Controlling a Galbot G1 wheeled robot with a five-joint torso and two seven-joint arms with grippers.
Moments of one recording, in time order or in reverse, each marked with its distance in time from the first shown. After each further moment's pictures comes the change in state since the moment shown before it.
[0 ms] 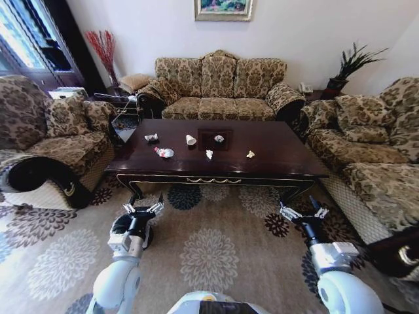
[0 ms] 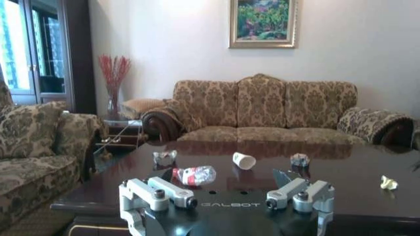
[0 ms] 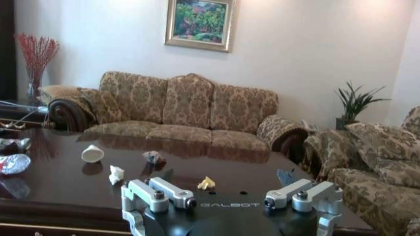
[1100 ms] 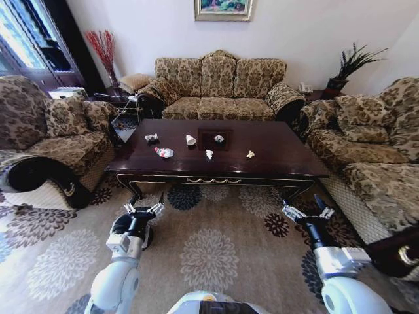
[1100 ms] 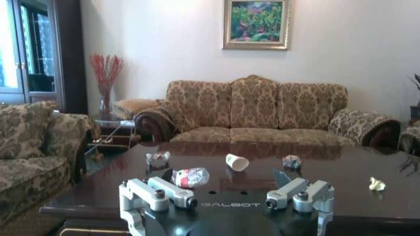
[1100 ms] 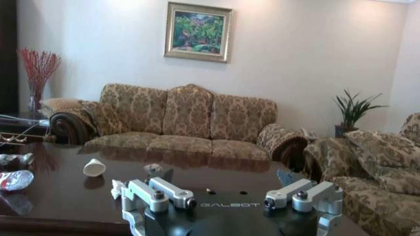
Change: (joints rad) left arm 0.005 0.021 -0.012 -0.024 -0.033 0.017 0.022; right arm -0.040 0.010 0.027 0.056 0.030 0.018 -0.003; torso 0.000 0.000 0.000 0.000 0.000
